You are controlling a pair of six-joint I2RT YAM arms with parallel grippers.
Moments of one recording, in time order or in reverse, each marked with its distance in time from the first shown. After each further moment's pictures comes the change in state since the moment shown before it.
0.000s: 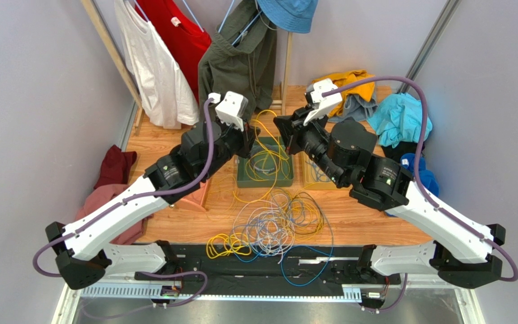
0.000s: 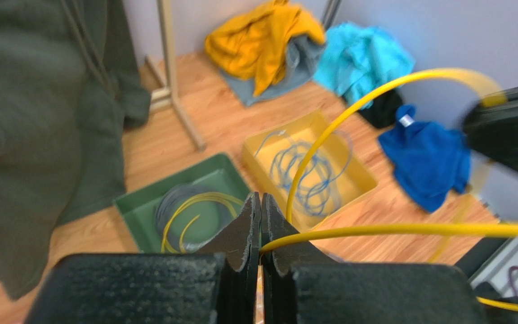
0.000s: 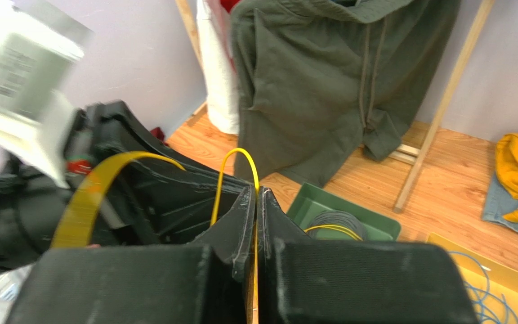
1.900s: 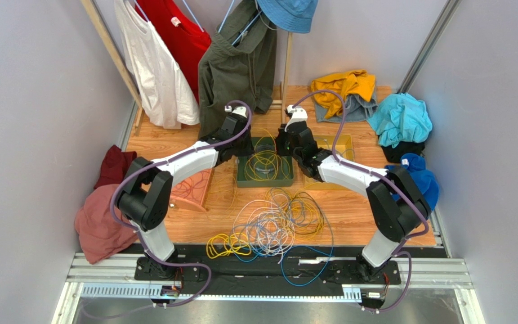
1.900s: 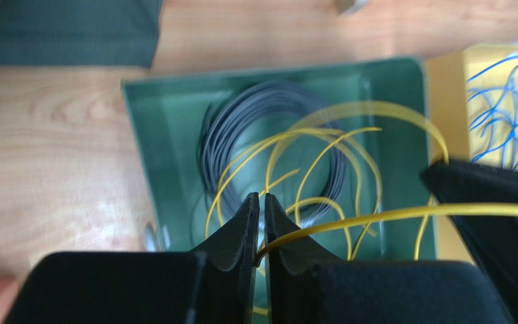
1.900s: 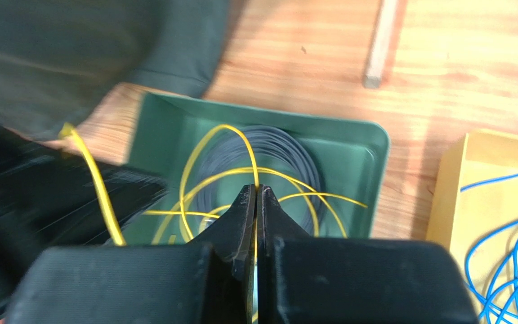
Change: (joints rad) left arm 0.402 0.614 -0.117 0.128 0.258 -0.286; right arm -0.482 0.505 -0.505 0.586 -0.333 0.250
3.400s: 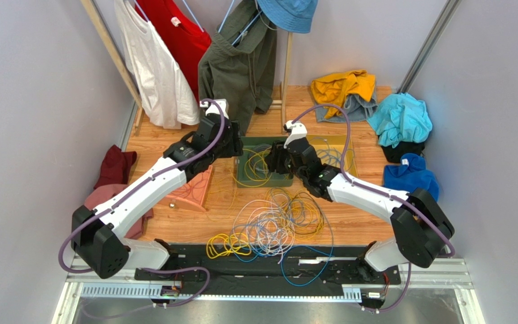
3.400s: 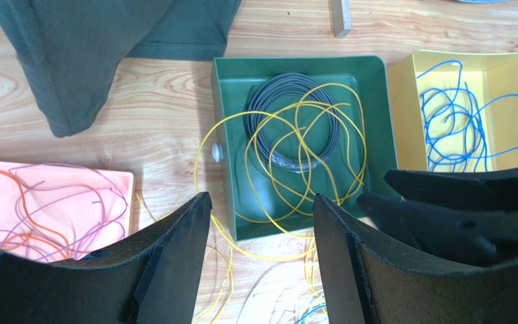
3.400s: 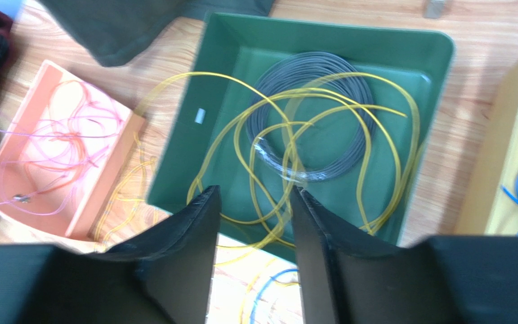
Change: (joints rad) left arm -0.069 -0.427 -0.011 -0.341 -0.207 0.010; right arm 0.123 -0.208 -0.159 -0.070 -0.001 0.063
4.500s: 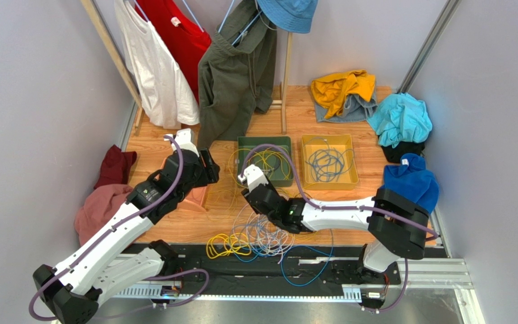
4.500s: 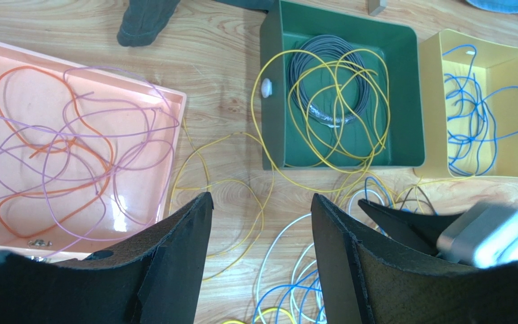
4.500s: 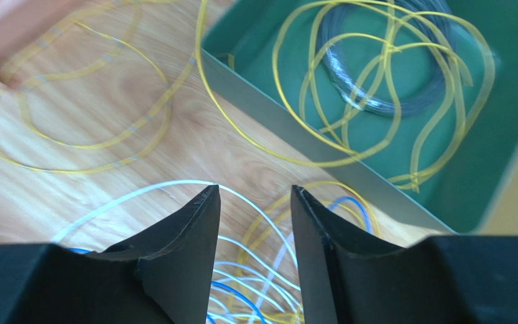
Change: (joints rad) left arm -0.003 -0.456 -0.320 -0.093 -0.058 -0.118; right arm 0.411 0.126 -0.035 -0.033 0.332 -0.294
